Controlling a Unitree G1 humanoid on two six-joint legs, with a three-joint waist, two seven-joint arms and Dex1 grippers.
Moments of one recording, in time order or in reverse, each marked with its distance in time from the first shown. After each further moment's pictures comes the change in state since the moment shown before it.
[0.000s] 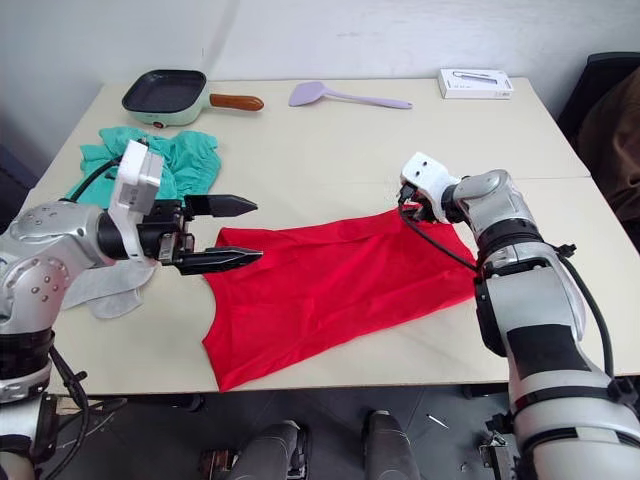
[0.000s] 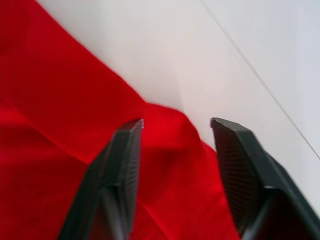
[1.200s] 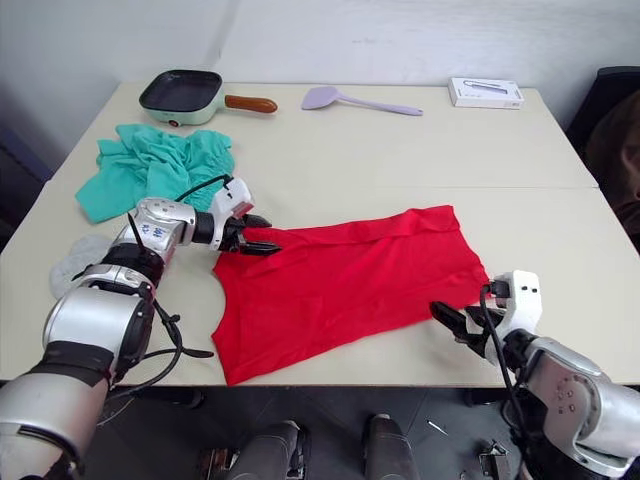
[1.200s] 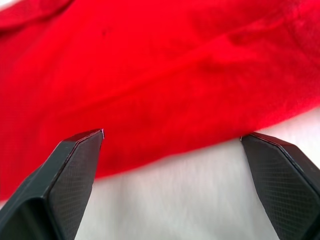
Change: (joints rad) left arm -0.553 -0.358 -0.254 1.492 0.797 -0.772 -0.064; right arm 1.093 0.278 -0.784 -1.818 0.589 1.406 -0.445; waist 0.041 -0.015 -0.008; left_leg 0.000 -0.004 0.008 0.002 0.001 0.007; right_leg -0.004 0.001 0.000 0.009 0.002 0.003
